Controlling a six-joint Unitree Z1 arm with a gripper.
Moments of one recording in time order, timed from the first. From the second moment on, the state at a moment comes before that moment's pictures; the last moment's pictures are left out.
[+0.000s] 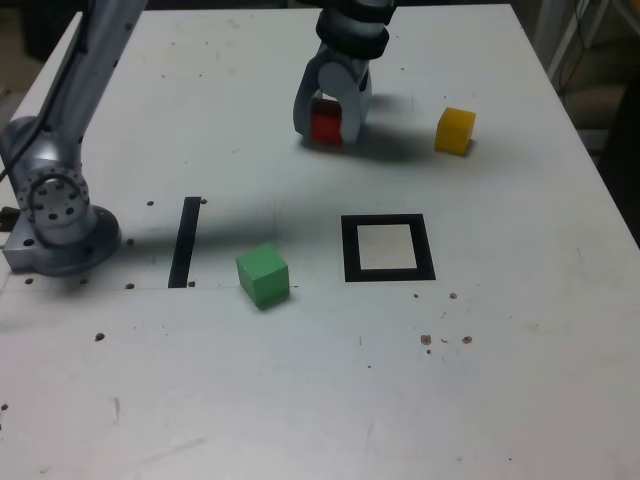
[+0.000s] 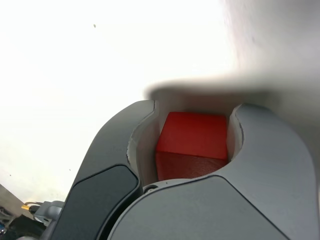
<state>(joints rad) 0.50 2.22 -1.70 1.31 0.17 0.76</state>
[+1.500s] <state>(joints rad) 0.01 2.05 -1.66 1.37 -0.03 0.13</state>
